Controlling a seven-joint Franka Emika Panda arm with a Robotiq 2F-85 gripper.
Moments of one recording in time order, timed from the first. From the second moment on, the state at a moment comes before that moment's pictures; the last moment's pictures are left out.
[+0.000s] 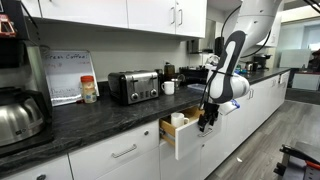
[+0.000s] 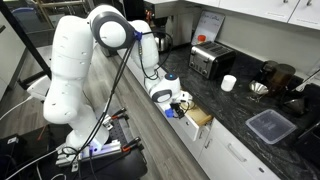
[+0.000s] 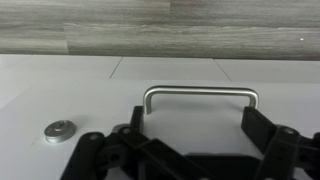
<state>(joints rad) -0.16 0.54 0.02 -2.41 -0.01 3.12 -0.18</state>
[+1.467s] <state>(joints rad) -0.16 0.76 0.02 -2.10 -0.14 3.22 -0.19</state>
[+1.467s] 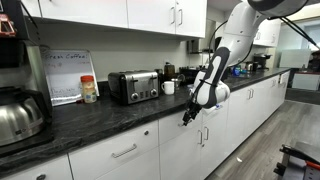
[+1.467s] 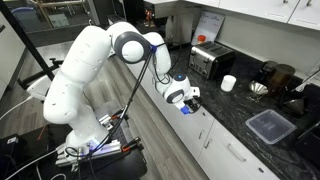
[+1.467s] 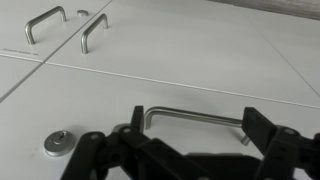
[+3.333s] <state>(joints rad) -0.14 0.16 0.14 -2.36 0.05 2.88 -0.28</state>
